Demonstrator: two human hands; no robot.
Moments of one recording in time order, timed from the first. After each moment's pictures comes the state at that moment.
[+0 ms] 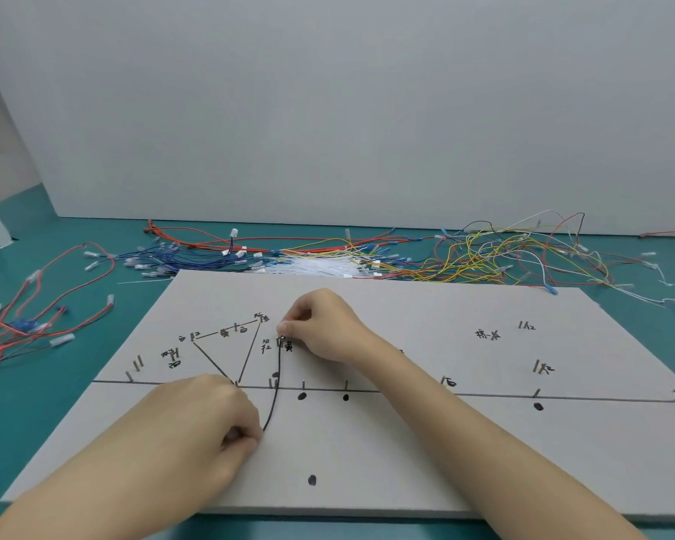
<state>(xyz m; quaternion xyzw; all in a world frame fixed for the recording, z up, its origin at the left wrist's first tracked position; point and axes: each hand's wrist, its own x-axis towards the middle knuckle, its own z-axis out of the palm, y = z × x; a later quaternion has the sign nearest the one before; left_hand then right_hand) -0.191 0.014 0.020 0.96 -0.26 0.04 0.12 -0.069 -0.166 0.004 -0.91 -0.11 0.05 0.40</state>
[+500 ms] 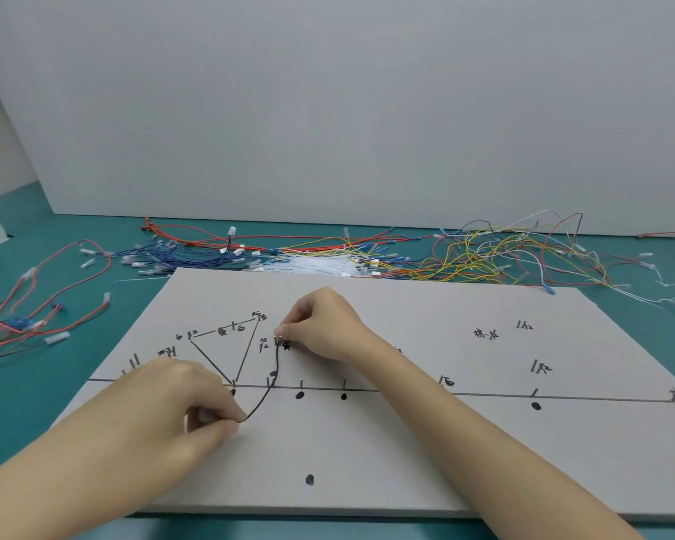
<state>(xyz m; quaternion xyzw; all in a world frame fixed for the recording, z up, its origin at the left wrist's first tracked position) -0.189 0.033 0.035 0.95 -0.25 0.03 0.19 -0.071 -0.167 0.006 -0.91 -0.09 0.06 0.41</state>
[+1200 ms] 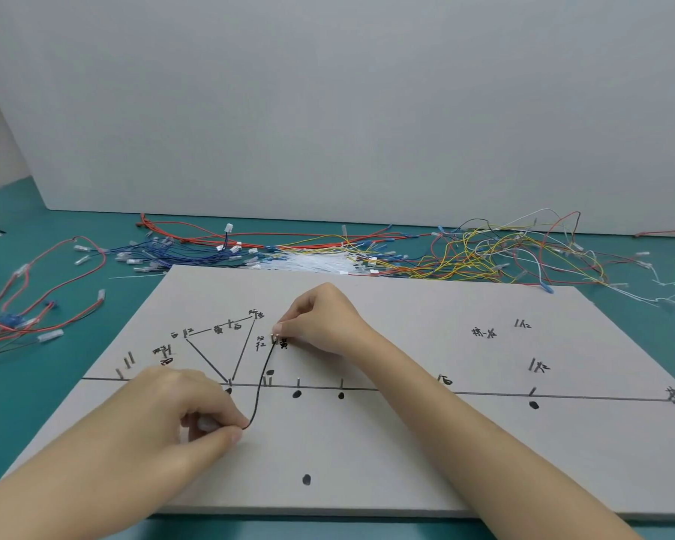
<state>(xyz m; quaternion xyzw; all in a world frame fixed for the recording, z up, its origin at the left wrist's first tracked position) -0.195 0.030 0.028 0.93 -0.25 0.03 0.28 -0.068 -0.169 0.007 -0.88 -0.07 0.08 0.46</state>
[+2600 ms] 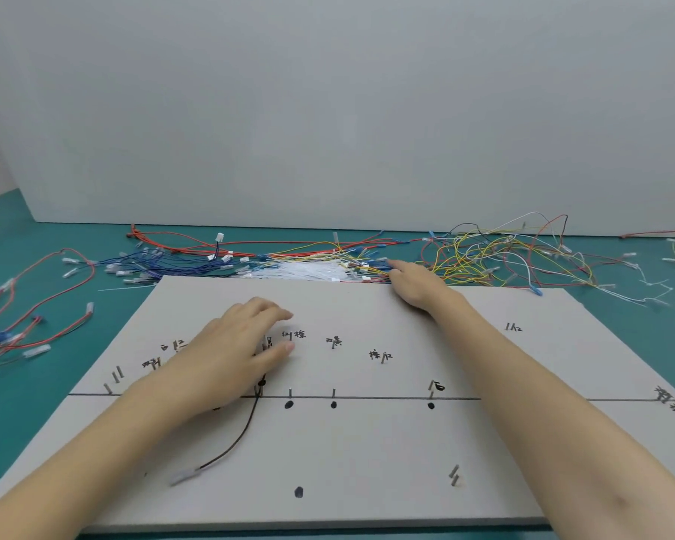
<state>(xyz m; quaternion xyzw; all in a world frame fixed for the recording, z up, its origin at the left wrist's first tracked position) -0.092 -0.014 0.000 0.96 -0.23 0.02 0.18 0.032 -0.313 -0.008 -0.98 0.03 0.02 0.21</state>
